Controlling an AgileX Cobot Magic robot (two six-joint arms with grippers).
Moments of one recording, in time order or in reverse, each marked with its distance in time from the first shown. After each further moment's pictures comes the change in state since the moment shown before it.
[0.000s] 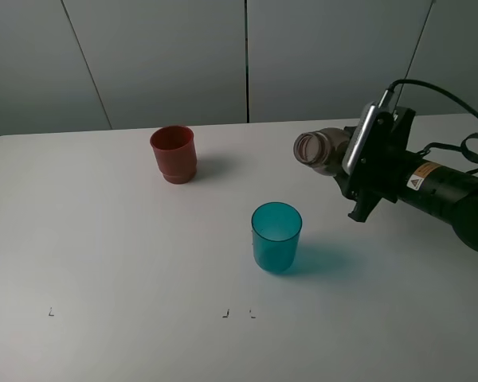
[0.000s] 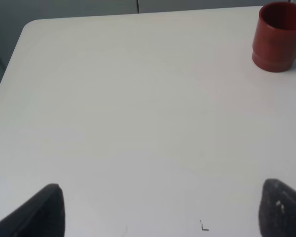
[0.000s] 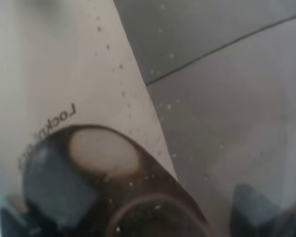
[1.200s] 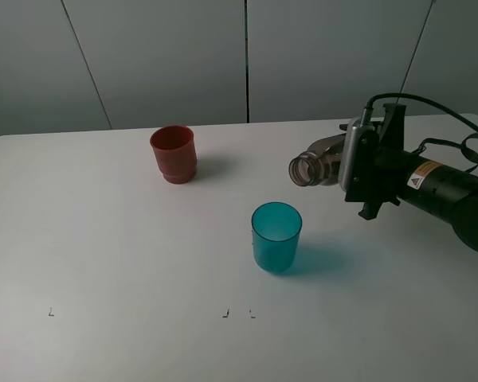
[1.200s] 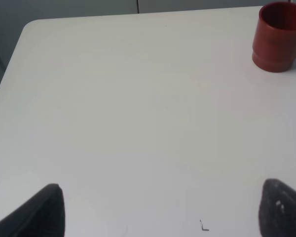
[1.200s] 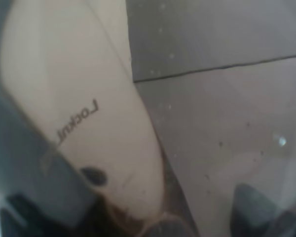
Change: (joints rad) left arm 0.000 0.000 0.000 0.000 0.000 0.000; right arm 0.000 0.000 0.000 0.002 -0.018 -0.274
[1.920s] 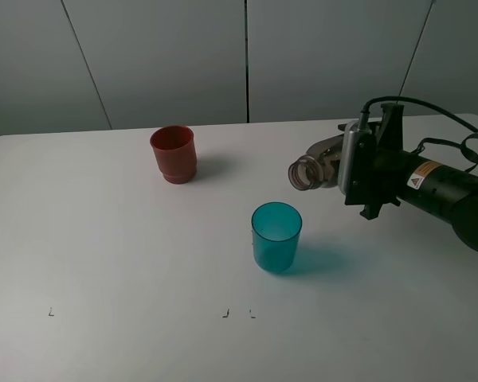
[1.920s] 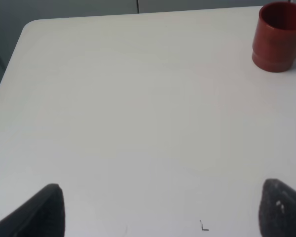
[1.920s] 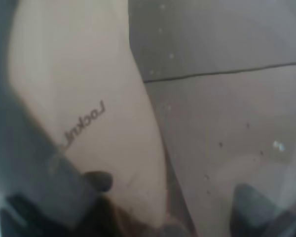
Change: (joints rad) left arm 0.000 0.000 0.000 0.000 0.000 0.000; right arm 0.000 0.000 0.000 -0.006 -0.002 -0.045
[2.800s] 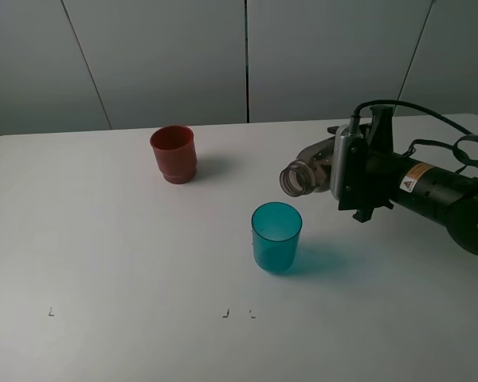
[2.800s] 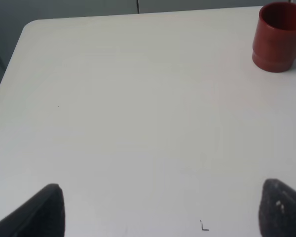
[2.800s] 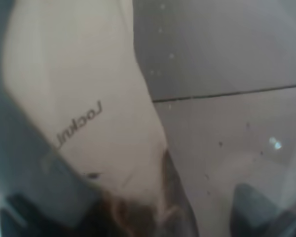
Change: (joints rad) left arm 0.000 0.000 0.000 0.000 0.000 0.000; right arm 0.038 0.000 0.000 -0.016 0.000 0.002
